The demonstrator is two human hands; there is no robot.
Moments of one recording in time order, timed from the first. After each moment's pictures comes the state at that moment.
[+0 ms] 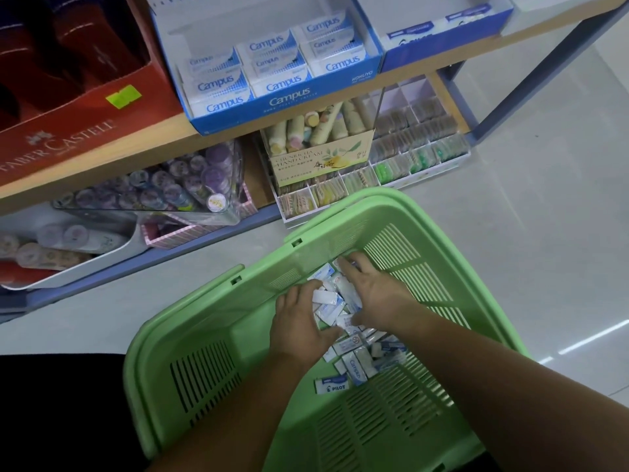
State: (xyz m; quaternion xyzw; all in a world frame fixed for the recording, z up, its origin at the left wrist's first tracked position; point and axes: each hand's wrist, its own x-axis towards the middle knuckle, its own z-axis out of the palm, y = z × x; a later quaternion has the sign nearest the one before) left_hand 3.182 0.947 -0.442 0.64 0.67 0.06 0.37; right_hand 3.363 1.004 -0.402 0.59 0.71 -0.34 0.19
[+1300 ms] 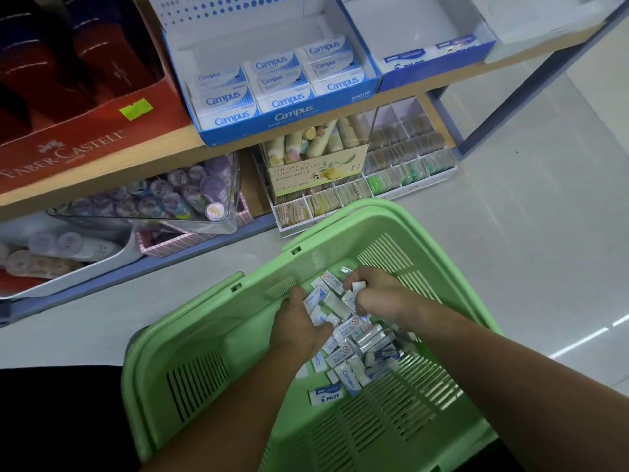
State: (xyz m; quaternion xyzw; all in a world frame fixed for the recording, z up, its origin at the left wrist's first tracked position) left_hand 3.190 0.968 -0.437 0.51 0.71 0.01 0.49; right_hand 3.367 1.015 -0.374 0.71 0.37 -0.60 -0.02
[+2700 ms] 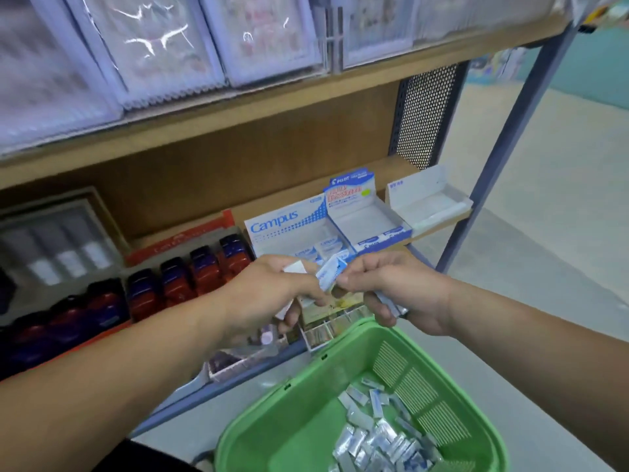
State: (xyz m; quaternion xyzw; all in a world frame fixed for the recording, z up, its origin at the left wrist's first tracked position) left_hand 3.132 1.068 -0.043 0.56 0.54 0.17 0.60; right_hand 3.336 1.045 -0.064 0.54 0.47 -0.63 -0.32
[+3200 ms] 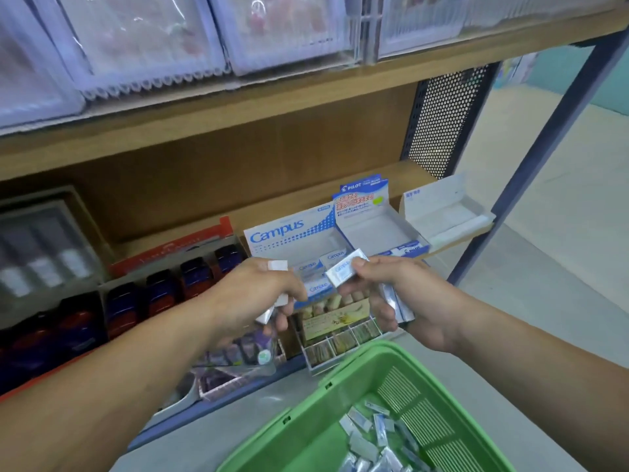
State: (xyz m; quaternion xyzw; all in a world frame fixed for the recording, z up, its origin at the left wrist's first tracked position) left_hand 3.114 1.125 -0.070 0.53 0.58 0.19 0.59; right_hand 3.338 1.092 -0.083 0.54 0.37 -0.66 -0.37
